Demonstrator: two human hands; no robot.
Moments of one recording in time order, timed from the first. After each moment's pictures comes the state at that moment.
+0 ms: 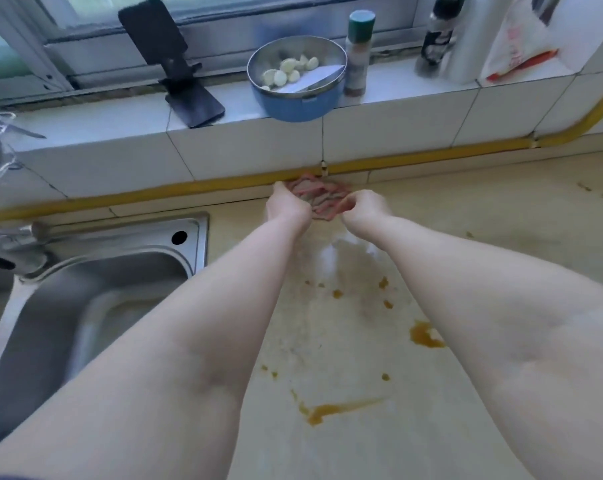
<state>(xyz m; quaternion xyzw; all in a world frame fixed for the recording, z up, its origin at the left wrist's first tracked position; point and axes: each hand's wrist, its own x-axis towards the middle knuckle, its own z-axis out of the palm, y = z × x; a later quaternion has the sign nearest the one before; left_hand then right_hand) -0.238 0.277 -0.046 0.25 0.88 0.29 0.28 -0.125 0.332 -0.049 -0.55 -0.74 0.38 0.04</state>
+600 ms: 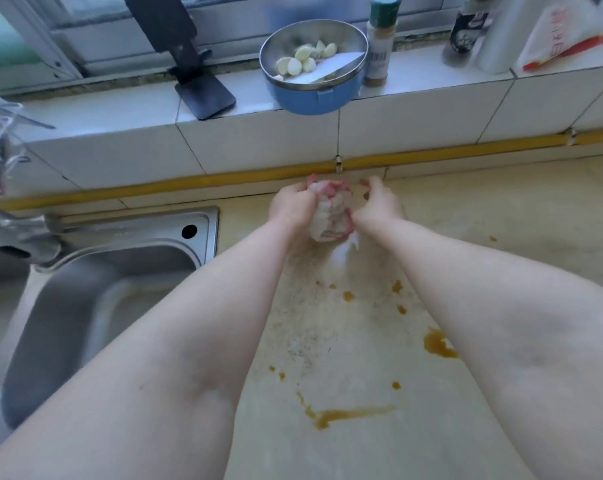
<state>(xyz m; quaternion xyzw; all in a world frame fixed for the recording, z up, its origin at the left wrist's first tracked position) -0.253 0.278 -0.055 0.25 0.82 0.38 0.35 -0.137 0.346 -0.071 -0.57 -0.72 0.39 0.08</state>
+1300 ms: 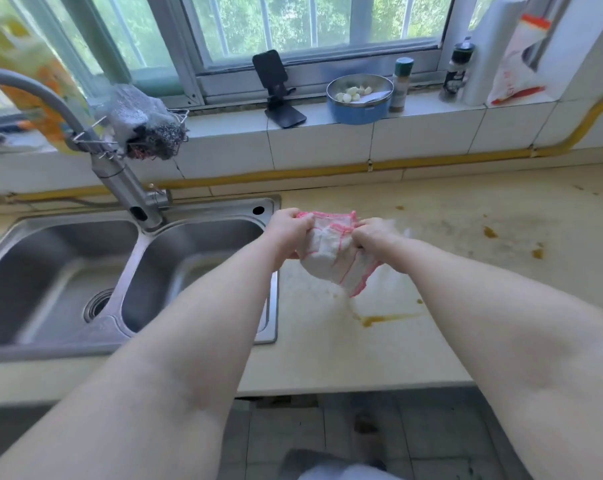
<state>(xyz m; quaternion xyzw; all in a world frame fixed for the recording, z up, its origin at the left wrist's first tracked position) -0.235 0.055 0.009 0.28 0.77 0.42 0.38 -0.103 0.143 -0.004 -0.49 -0.73 0.47 0.05</state>
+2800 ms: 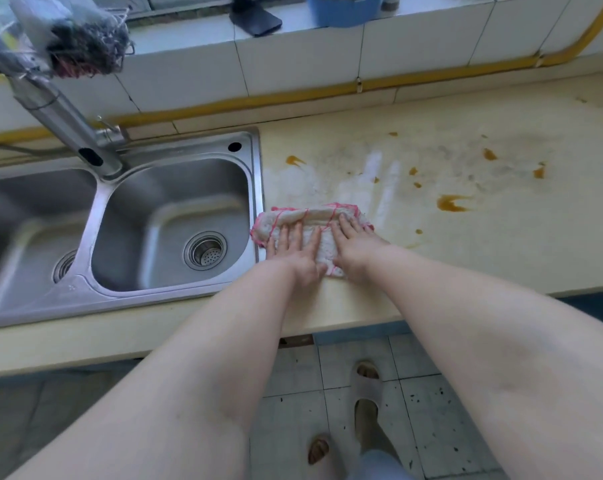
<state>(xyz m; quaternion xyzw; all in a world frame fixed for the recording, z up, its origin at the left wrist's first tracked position) -0.197 -0.007 -0.116 0.53 0.79 -0.13 0.28 -0.085 0.077 -0.116 -0.36 -0.89 0.16 -0.23</state>
